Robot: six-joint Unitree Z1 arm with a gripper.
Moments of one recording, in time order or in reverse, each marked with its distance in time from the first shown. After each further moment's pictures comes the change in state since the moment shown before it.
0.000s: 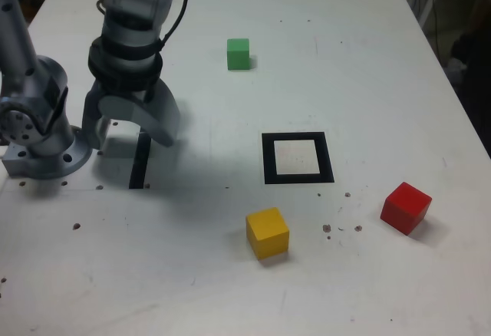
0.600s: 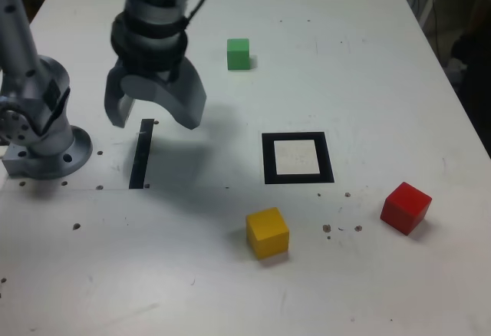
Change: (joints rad) arm -0.106 0.084 -0.281 0.227 0.095 0.005
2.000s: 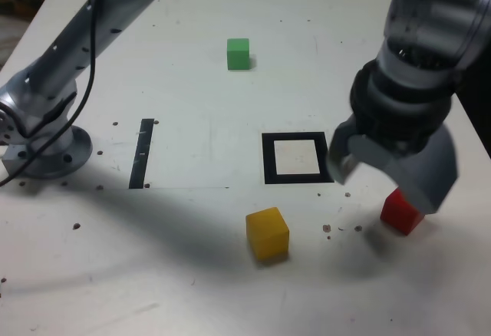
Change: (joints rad) arm -0.267 0.693 -1.364 0.367 0.059 0.269
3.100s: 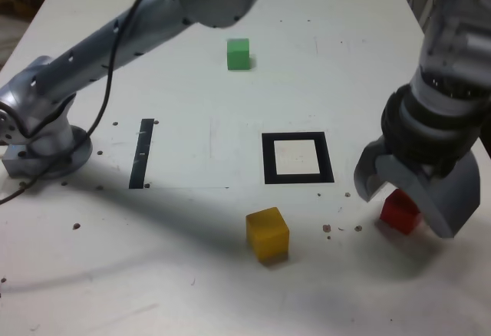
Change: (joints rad) arm 0.028 0.160 -0.135 0.015 -0.010 0.144
